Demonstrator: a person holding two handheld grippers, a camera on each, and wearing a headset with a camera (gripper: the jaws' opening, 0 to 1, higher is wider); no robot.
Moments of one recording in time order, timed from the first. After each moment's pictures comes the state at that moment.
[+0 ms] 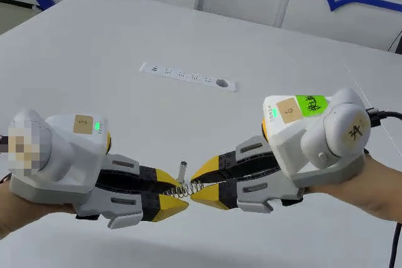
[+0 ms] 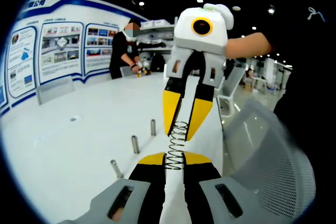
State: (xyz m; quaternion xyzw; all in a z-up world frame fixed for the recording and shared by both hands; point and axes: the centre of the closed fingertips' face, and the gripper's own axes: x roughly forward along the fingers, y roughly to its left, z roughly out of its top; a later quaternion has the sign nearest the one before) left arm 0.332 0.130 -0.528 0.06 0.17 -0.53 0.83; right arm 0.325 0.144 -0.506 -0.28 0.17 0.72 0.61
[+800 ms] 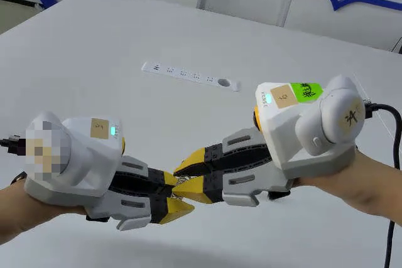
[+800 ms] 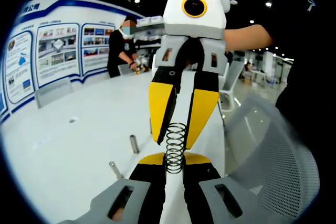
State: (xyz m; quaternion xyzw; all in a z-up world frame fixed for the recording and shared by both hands) left arm 0.333 0.123 -0.533 0.09 0.17 -0.53 0.83; right arm 0.319 0.167 -0.492 -0.24 0.16 0.73 0.62
